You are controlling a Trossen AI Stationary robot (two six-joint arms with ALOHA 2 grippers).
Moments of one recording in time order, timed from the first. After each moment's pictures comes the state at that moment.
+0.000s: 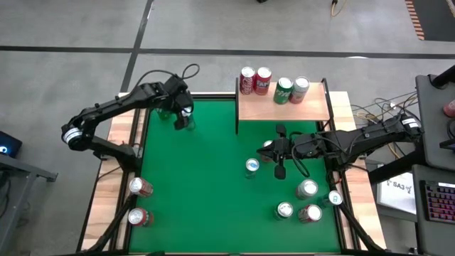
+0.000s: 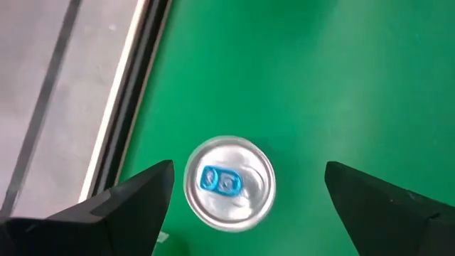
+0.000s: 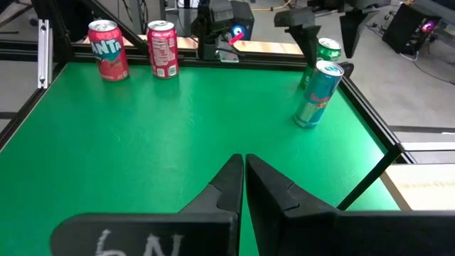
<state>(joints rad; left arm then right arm) 0.65 1.35 1.13 -0.85 -0.01 0.40 0.19 1.10 0.84 -0.13 0.26 0.02</state>
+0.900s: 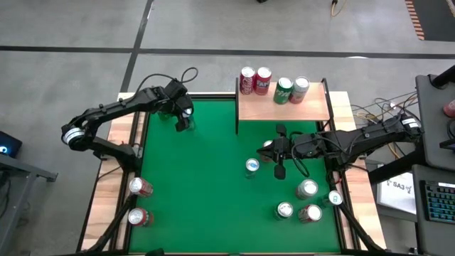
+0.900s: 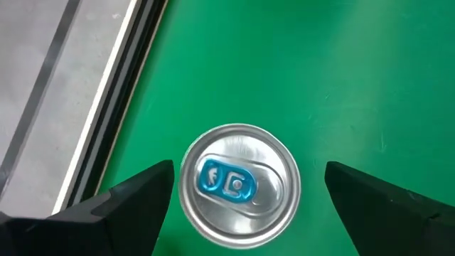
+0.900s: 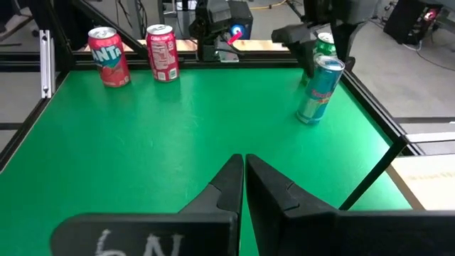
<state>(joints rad) 0.68 1.35 1.00 -0.72 -0.01 0.37 0.19 1.10 0.84 -0.13 0.26 0.07</state>
